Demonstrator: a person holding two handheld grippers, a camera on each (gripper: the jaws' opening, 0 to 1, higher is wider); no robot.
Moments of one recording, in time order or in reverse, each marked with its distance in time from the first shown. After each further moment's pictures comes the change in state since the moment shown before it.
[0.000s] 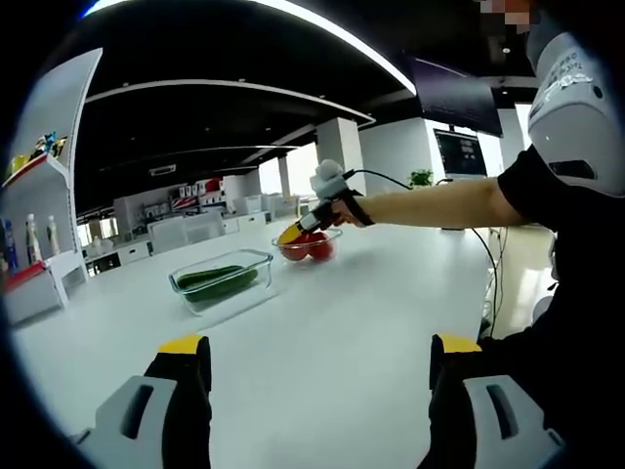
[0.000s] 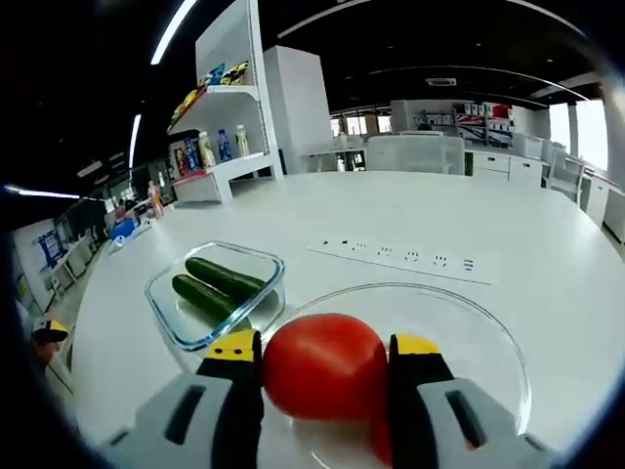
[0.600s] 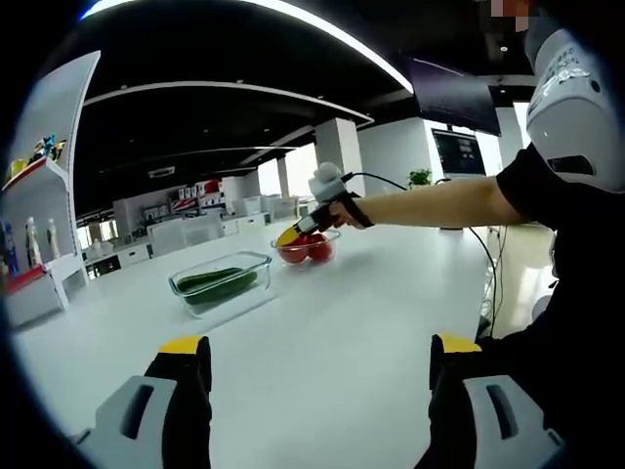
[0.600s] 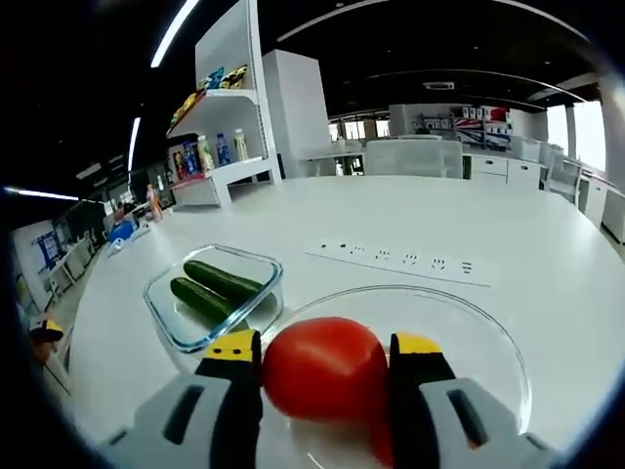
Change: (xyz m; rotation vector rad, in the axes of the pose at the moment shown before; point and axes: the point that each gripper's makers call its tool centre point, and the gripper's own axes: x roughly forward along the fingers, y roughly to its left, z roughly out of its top) left arm -0.003 -0.002 0.003 0.009 -0.005 0.001; right arm 0.000 -0.001 0.001 0.000 -0.026 -0.006
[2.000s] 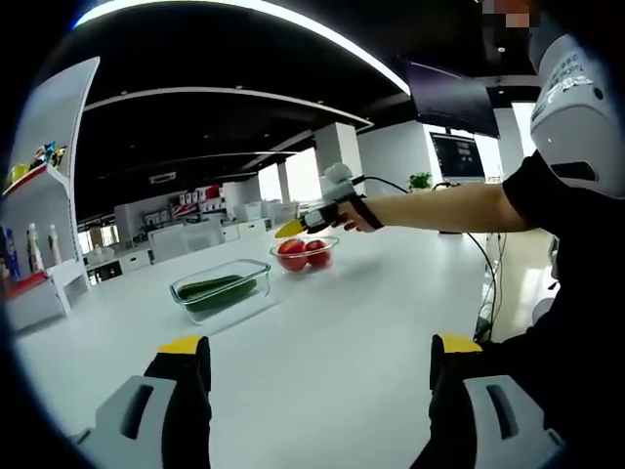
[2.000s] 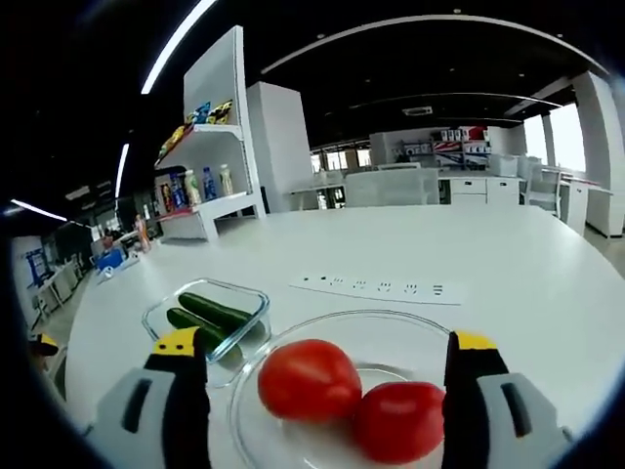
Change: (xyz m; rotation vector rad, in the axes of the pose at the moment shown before) left arm -0.003 -0.004 0.009 0.011 -0.020 0.007; right arm -0.030 -0.018 0.019 0.039 -0.133 -0.075
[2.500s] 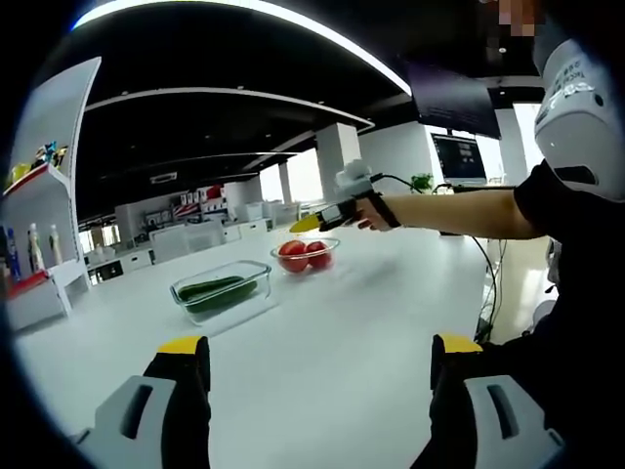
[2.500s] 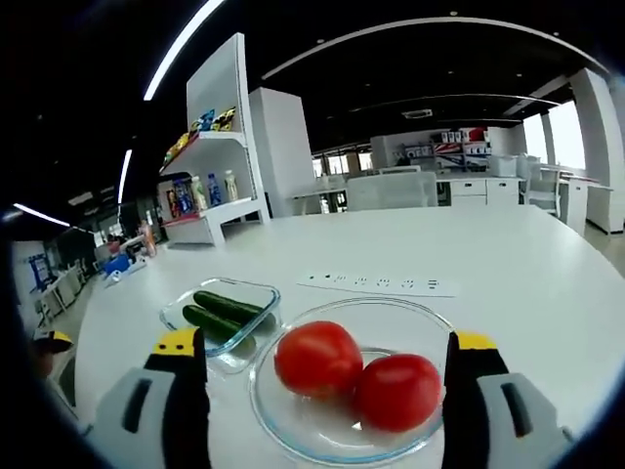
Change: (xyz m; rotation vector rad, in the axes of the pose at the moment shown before) left arm 0.000 0.000 0.002 -0.003 -0.002 0.007; right arm -0.045 0.000 0.001 0.026 -0.045 0.012
